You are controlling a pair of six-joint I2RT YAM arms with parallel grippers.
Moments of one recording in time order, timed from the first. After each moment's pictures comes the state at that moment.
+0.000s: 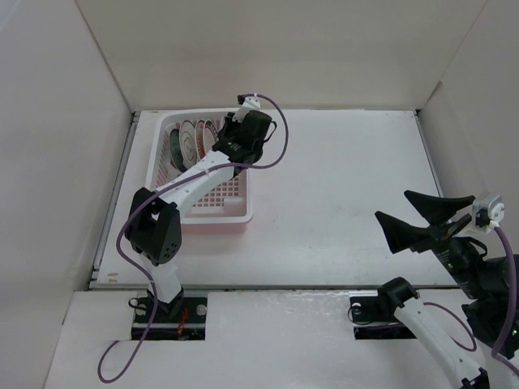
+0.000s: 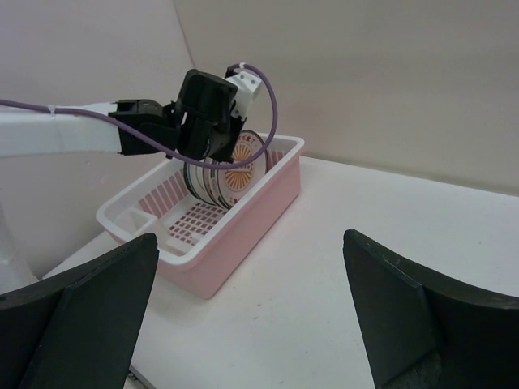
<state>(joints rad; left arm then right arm) -0.63 1.78 1.54 -0.35 -0.98 -0.01 0.45 0.26 1.04 -0.52 -0.12 0.23</state>
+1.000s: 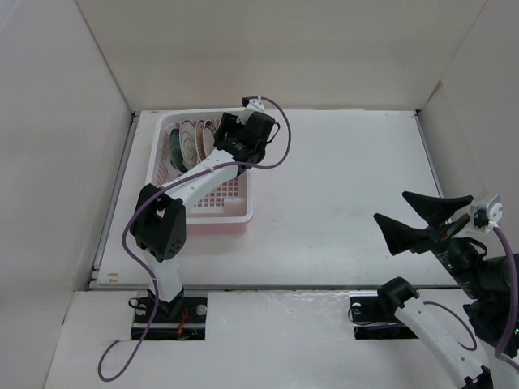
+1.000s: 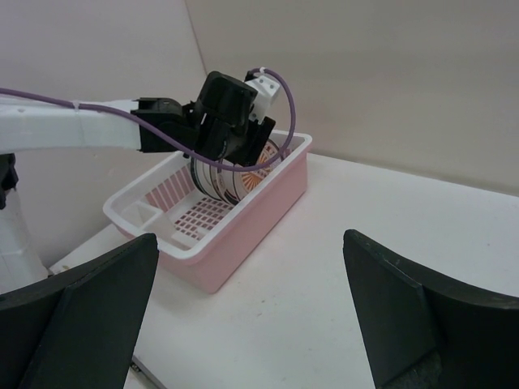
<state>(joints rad) -0.64 1.84 1.55 -0.35 -0.95 -0.02 0.49 0.26 1.04 -0.52 -0.11 0.22</state>
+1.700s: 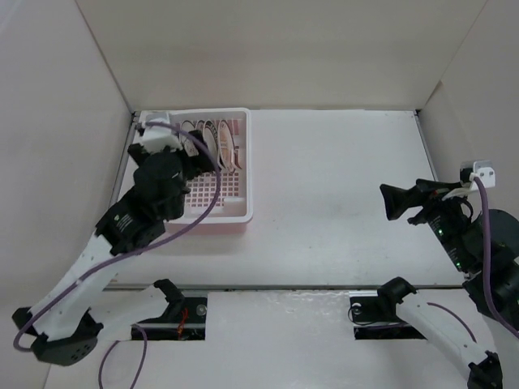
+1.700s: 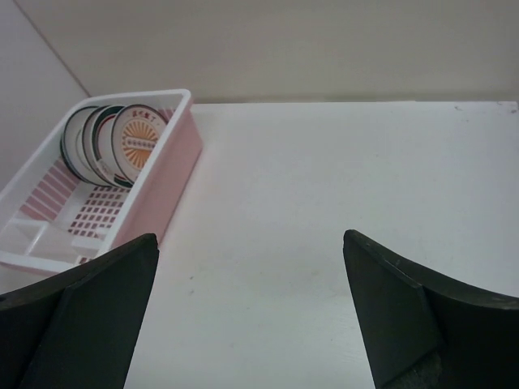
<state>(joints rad) -0.78 0.98 1.35 -0.55 -0.83 -0.32 0.50 0.50 1.22 -0.73 0.23 0.24</state>
